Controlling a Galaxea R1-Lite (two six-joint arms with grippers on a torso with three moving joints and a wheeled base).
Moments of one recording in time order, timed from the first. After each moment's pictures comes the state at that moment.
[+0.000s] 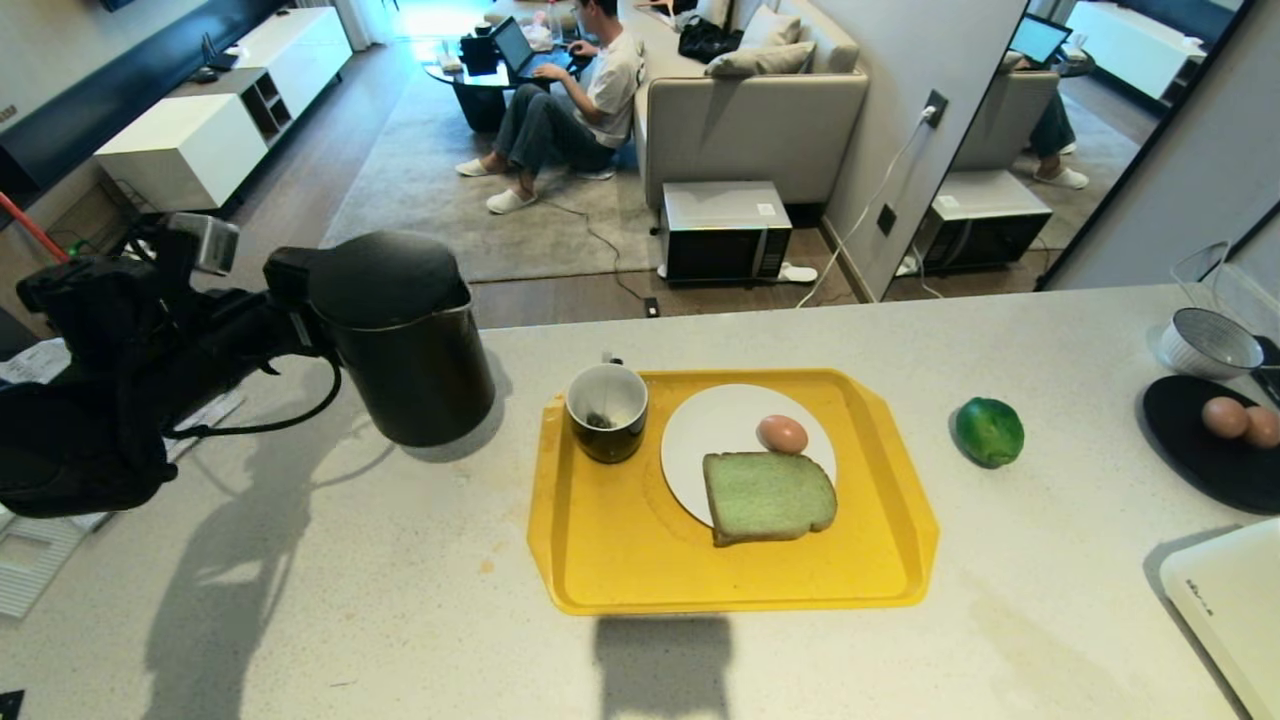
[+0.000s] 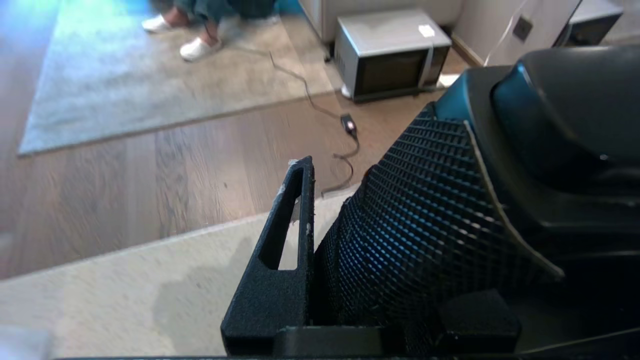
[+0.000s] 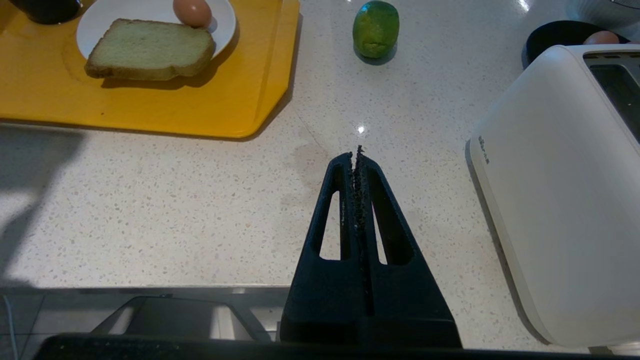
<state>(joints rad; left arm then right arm) 0.14 1.94 -1.04 -1.07 -0.40 0.01 -0.01 0.00 0.00 0.00 0.02 -0.03</state>
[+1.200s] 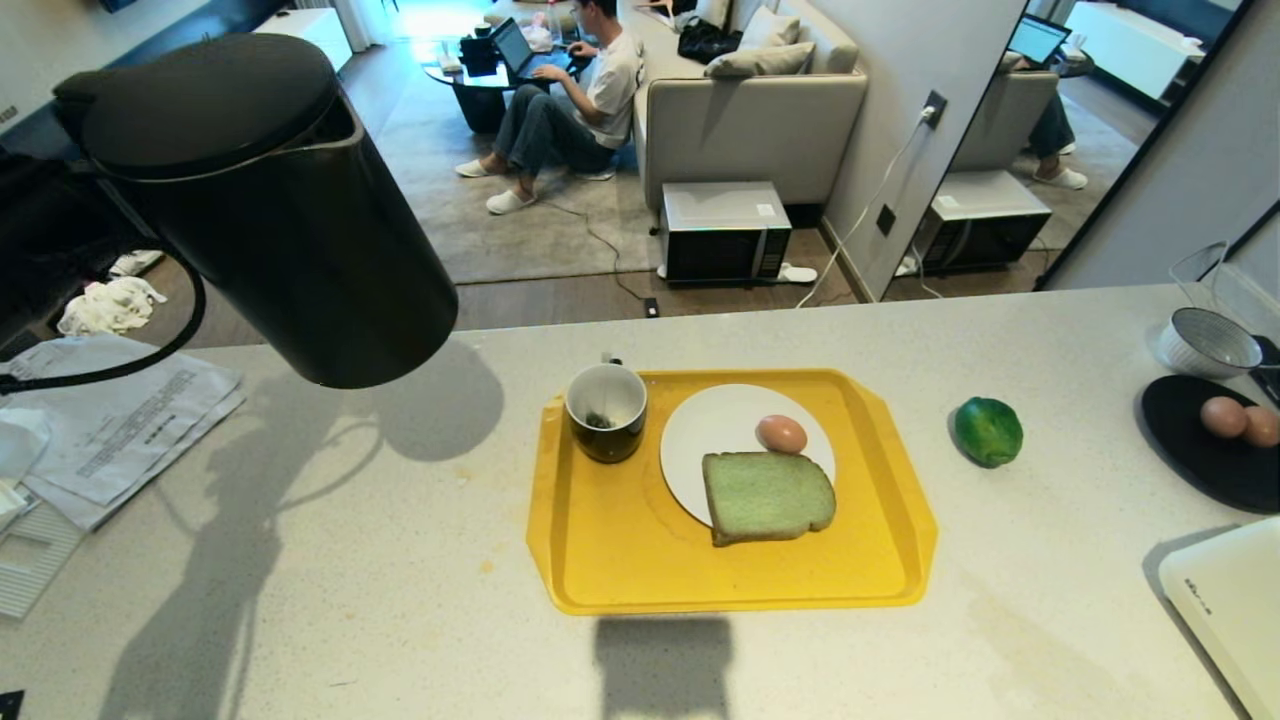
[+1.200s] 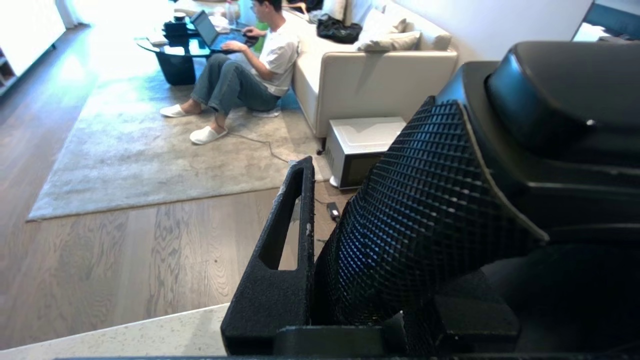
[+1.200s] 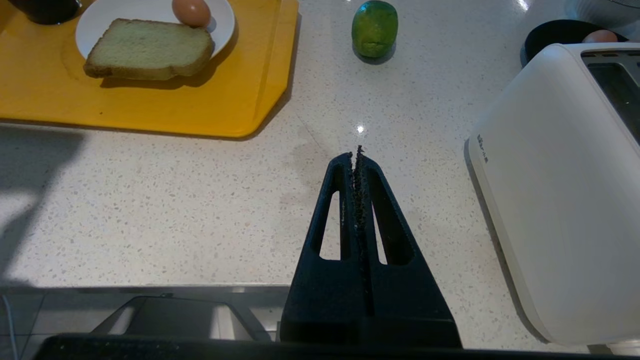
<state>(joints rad) 0.17 1.52 -0.95 -0.98 -0.37 -0.15 -0.01 0.00 0.00 0.00 0.02 -0.03</state>
